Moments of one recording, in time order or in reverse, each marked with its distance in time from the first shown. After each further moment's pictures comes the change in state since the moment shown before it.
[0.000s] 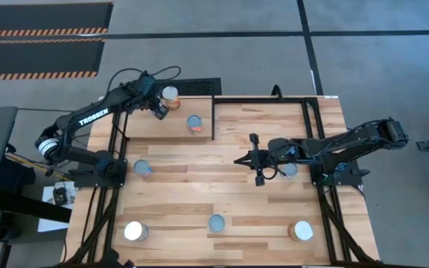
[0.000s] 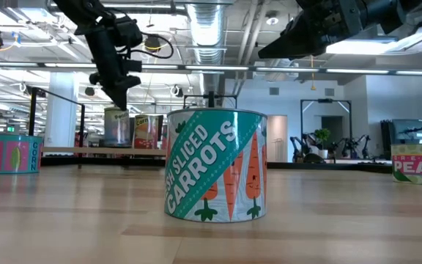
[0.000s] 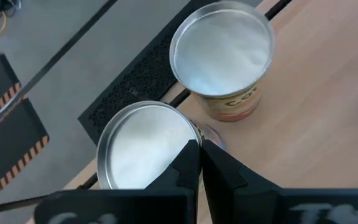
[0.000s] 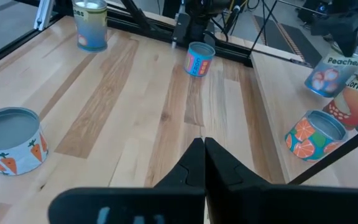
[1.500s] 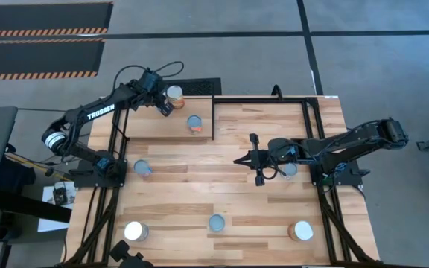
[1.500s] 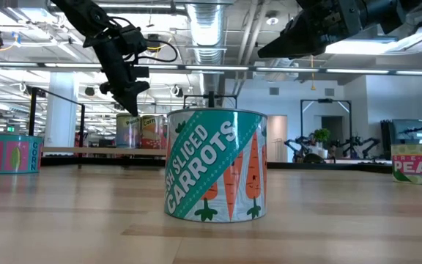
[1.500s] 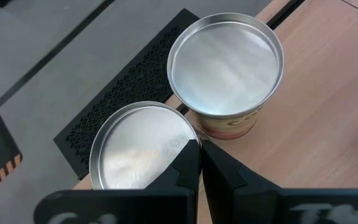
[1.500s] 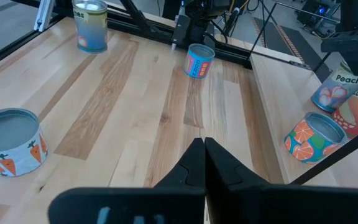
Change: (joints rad) left arm 0.034 0.088 0.004 0.138 0.106 0.025; right arm 0.000 0.000 0.000 0.005 0.000 -0.006
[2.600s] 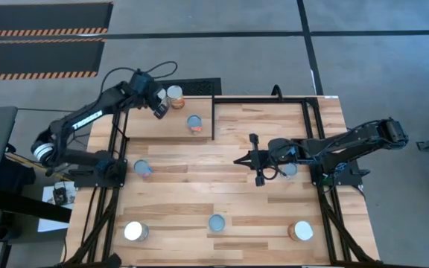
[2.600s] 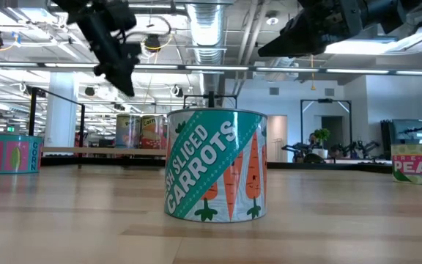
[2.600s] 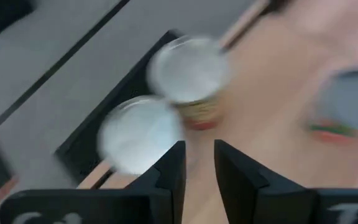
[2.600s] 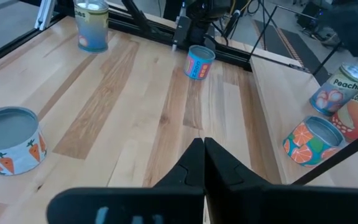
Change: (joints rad) left arm -0.059 -0.186 0.000 -0.124 0.032 0.017; right arm 0.005 0.000 0.000 0.003 0.000 -0.022
